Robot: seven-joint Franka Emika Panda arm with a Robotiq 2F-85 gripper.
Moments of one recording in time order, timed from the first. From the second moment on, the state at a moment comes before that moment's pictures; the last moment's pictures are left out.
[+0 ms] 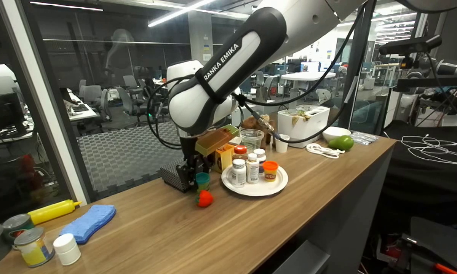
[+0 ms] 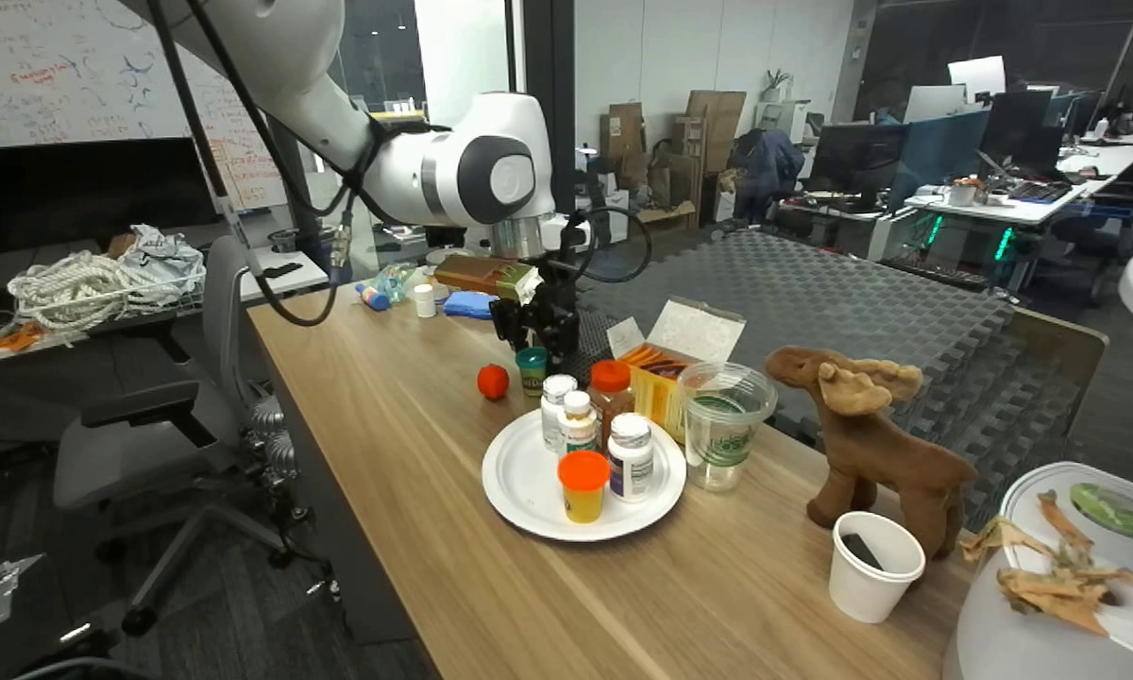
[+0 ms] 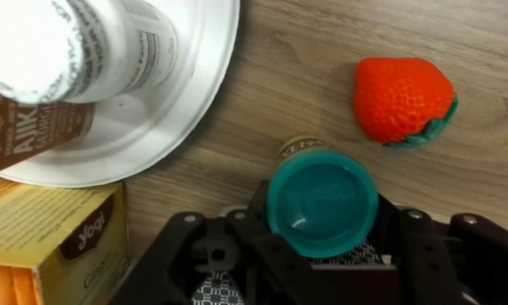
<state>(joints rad) 0.17 0.77 -0.01 -1.48 -0.13 2.28 0.12</state>
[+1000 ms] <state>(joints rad) 0.18 0.34 -0.01 -1.95 -0.12 2.27 0.39</state>
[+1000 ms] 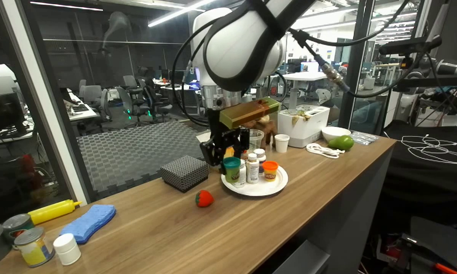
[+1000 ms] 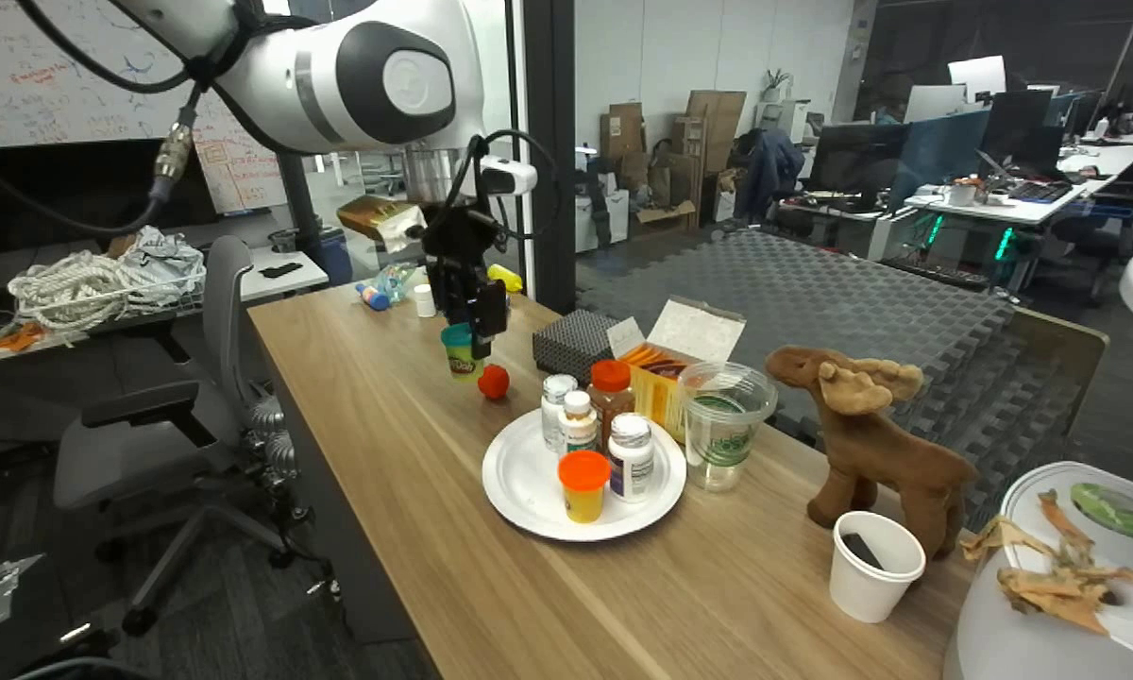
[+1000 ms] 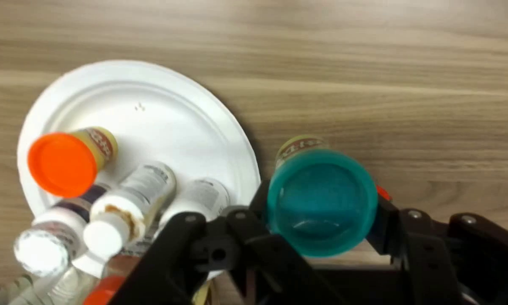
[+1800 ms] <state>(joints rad) 0.05 0.27 -0.07 -2.26 0.11 2.57 0.55</state>
